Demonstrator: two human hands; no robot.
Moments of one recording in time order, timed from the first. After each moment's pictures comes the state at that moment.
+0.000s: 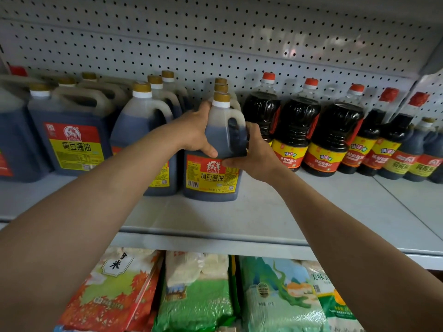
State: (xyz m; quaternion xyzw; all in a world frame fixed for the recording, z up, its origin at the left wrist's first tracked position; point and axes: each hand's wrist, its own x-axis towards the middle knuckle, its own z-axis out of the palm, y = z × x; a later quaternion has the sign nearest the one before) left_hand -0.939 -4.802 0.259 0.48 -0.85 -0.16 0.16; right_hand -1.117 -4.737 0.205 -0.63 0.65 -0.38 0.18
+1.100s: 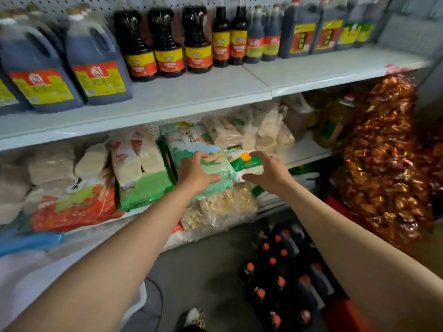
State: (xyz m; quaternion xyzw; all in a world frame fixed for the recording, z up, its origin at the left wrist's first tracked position) left_hand -1.028 -4.342 0.055 0.47 -0.81 -0.33 0.15; right_hand -1.201 -4.213 0.045 -0.43 0.85 -0.26 0.16
